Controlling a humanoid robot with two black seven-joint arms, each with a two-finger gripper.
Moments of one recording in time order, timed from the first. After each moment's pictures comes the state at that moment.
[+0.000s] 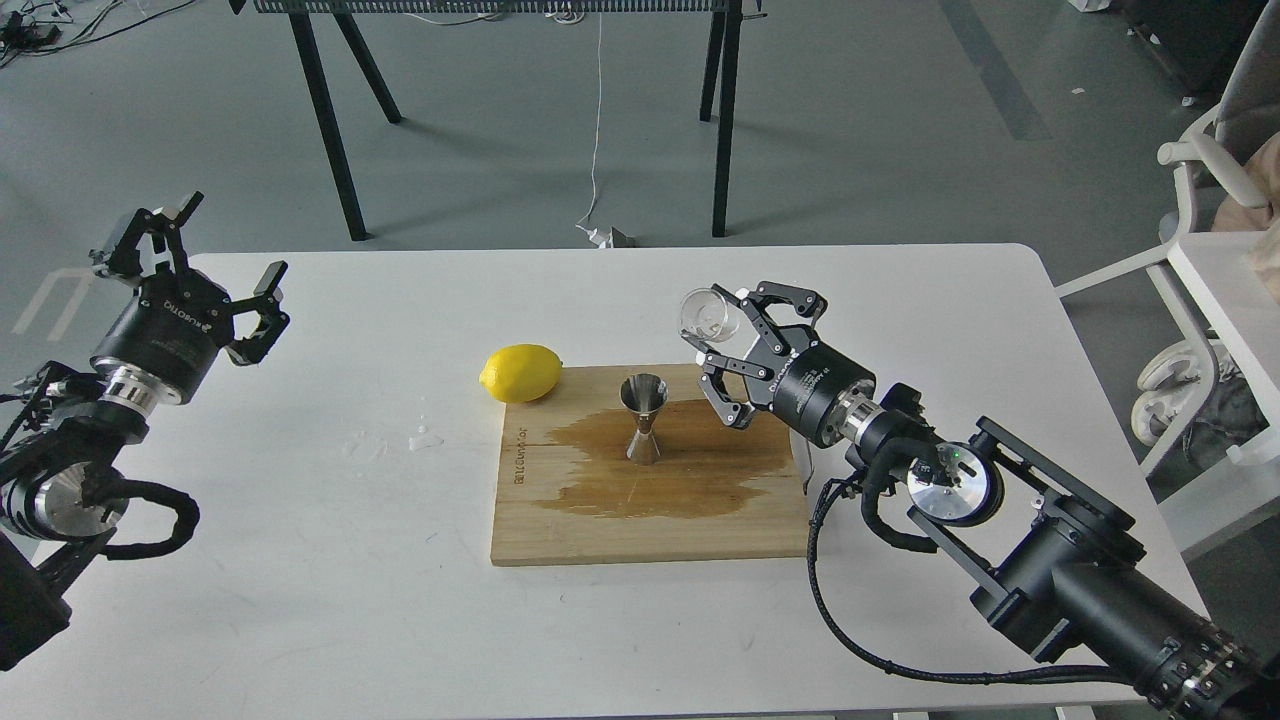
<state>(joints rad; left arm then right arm) -0.47 0.57 -0.79 -0.81 0.09 -0.49 -0.49 0.52 -0.15 0.77 1.11 -0.02 0.18 -0.06</state>
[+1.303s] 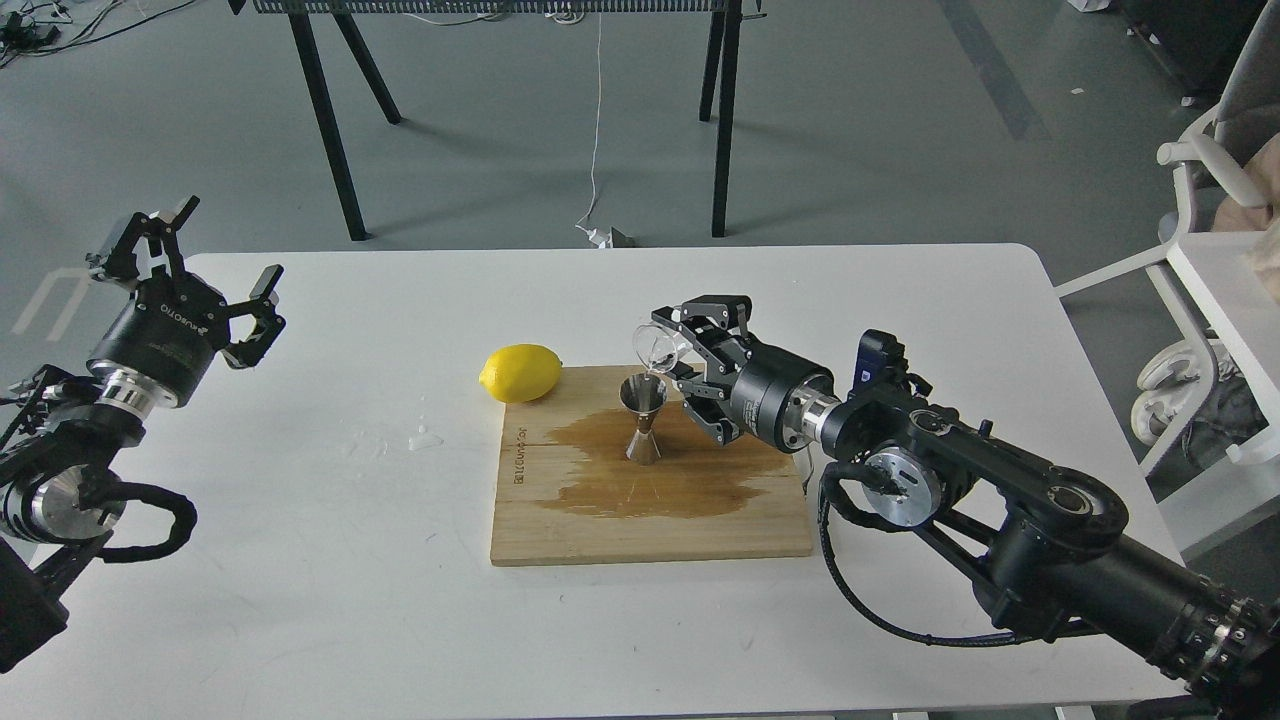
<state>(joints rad) -0.46 0.57 -0.79 -0.81 0.09 -0.49 -0.49 0.62 -0.20 0.59 1.26 -0.49 -0.04 -0.11</state>
